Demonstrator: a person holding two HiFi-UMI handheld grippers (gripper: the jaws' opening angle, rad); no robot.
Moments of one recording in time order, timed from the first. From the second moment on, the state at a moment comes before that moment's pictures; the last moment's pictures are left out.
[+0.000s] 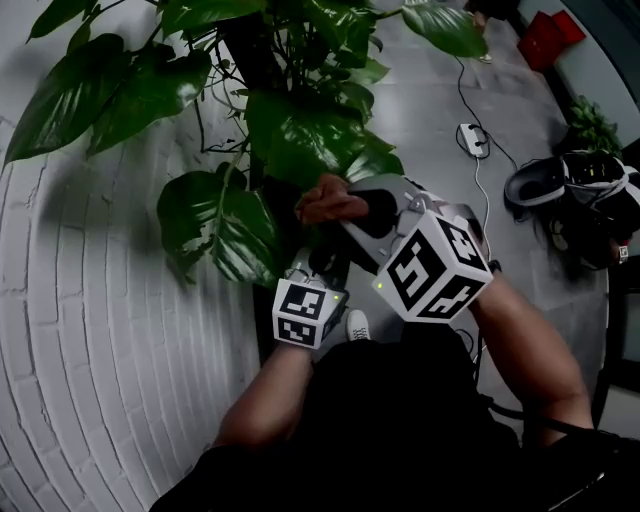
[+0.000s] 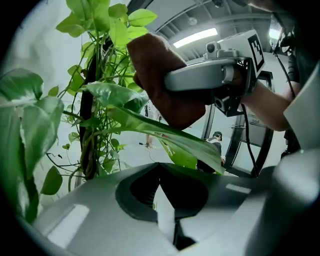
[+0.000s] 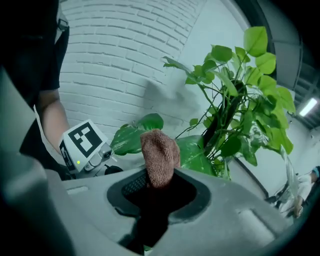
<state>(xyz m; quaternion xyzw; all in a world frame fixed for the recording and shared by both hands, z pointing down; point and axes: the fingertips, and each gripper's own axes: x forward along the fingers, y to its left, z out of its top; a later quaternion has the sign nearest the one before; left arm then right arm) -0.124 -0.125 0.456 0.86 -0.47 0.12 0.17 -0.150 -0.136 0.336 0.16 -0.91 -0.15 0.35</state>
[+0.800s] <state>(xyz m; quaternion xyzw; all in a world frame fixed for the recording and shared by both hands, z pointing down) -0.104 -0.128 0.438 0.87 -0.46 0.10 0.15 -0.143 -0.122 0.385 0.10 -0.92 -0.14 0.36</state>
